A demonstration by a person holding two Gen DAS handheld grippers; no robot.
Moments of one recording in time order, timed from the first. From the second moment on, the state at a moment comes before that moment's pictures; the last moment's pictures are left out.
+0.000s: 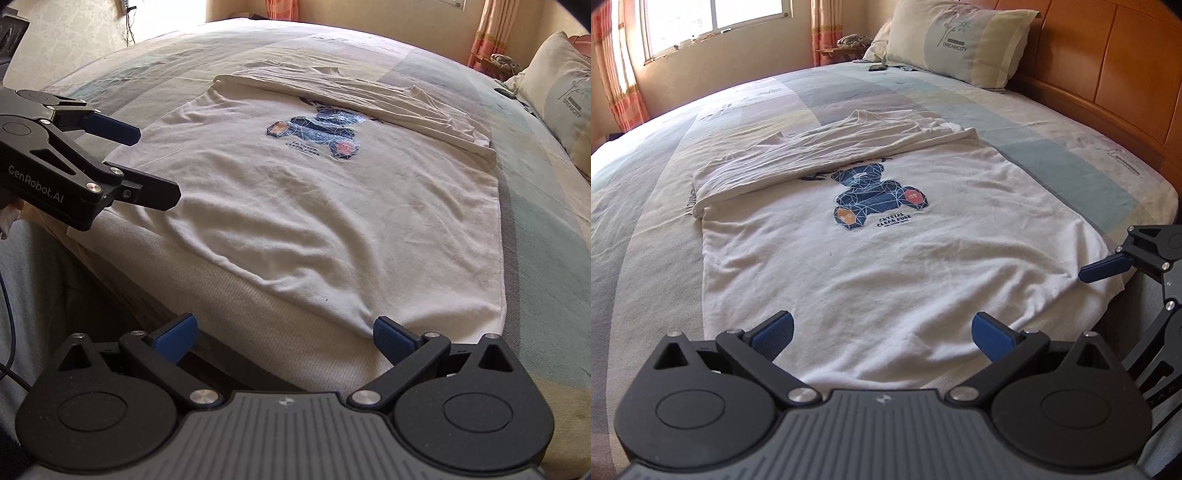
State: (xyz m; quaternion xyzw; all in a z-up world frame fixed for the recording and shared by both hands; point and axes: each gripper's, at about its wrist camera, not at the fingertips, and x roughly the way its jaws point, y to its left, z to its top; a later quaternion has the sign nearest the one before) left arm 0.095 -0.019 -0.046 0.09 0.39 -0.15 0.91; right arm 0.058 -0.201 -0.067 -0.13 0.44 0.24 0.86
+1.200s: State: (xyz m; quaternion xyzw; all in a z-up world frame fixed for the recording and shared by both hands) left arm 0.036 -0.093 -0.090 0.36 0.31 -0.25 0.84; right arm 0.027 -0.182 -0.104 -0.42 0.32 0.28 0.80
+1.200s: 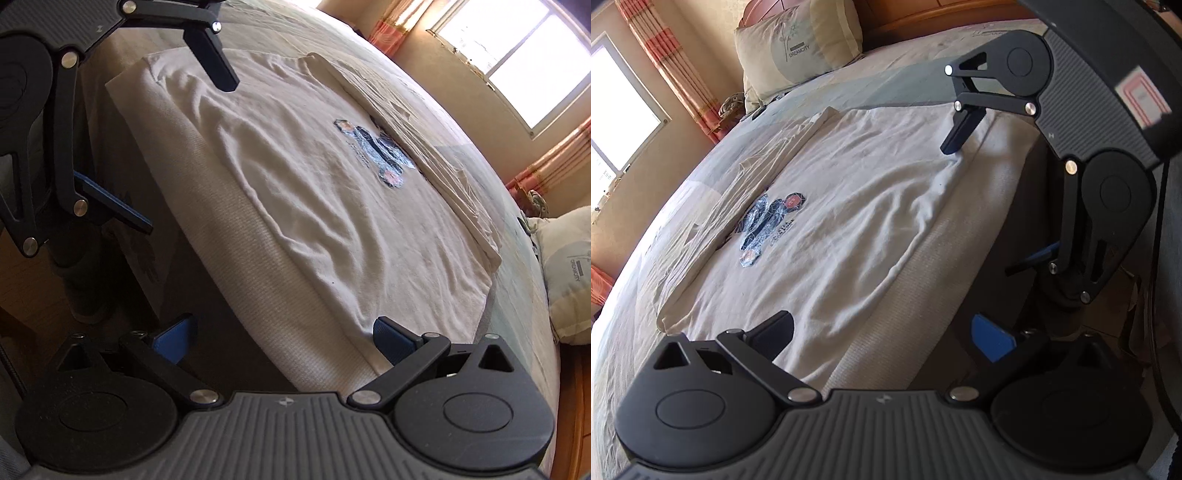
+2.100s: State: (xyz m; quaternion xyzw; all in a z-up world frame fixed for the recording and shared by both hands) left arm 0.048 -0.118 -0.087 0.38 0.30 -0.25 0.84; right arm 0.016 -0.181 -0.076 -0.50 0.16 0.20 0.83
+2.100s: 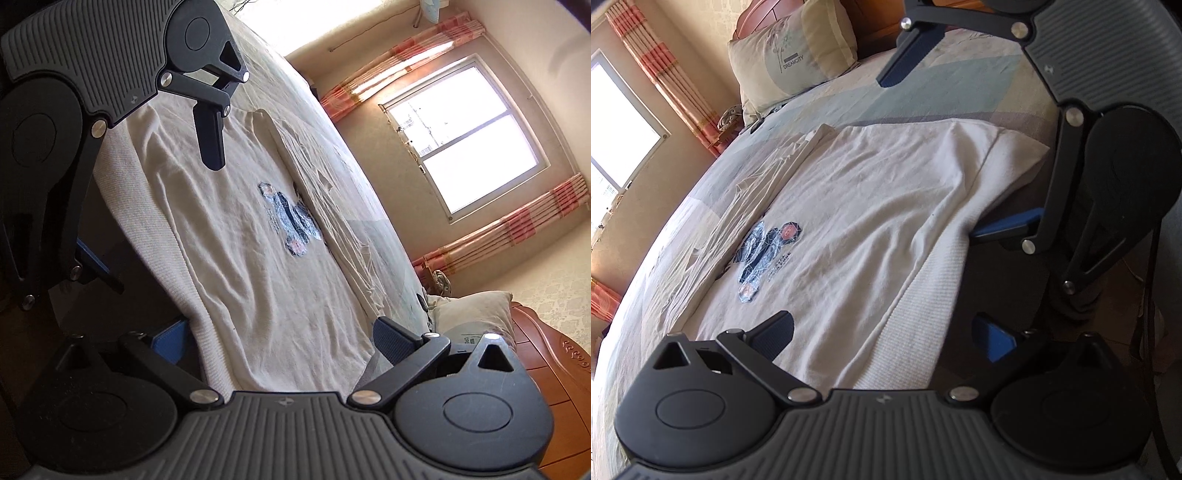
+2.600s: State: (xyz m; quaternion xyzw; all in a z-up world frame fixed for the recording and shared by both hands) left arm 0.055 -0.122 -0.083 0.38 0.28 -0.25 0.85; right arm 0.015 -0.189 -0.067 -0.48 0.15 0.19 0.84
